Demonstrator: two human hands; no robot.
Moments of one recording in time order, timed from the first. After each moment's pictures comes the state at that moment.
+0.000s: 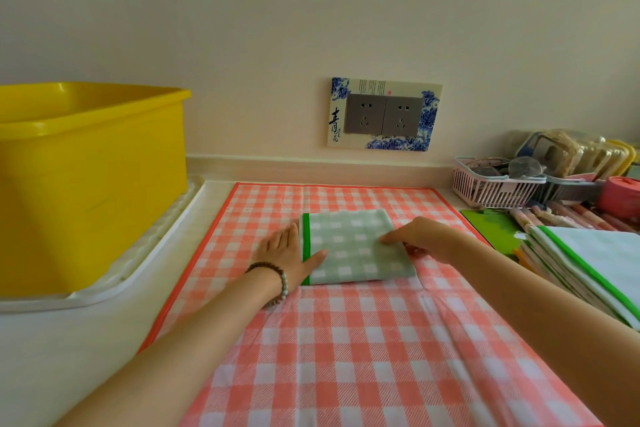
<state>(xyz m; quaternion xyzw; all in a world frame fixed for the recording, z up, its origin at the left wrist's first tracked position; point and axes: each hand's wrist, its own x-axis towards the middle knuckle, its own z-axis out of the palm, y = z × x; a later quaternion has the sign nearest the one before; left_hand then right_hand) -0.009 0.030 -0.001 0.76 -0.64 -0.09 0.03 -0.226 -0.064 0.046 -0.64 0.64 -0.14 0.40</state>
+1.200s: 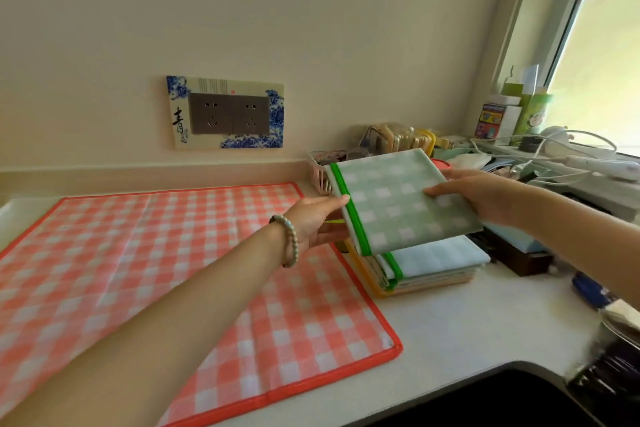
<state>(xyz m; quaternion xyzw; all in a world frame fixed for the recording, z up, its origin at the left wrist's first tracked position) -0.285 0.002 0.082 0.42 -0.47 -0.63 0.46 -0.532 -0.007 0.140 -0.55 0.59 -0.35 0.48</state>
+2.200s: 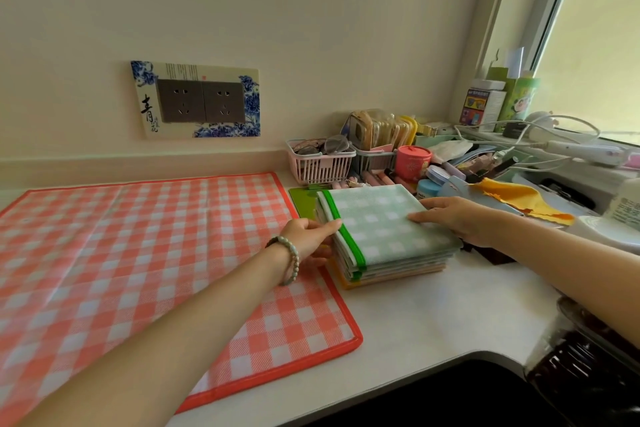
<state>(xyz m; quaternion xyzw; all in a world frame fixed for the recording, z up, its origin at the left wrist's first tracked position) -0.327 -0.008 0.032 0.55 -0.51 -0.52 0.41 -0.582 -0.036 0.078 -0.56 0.70 -0.23 0.39</state>
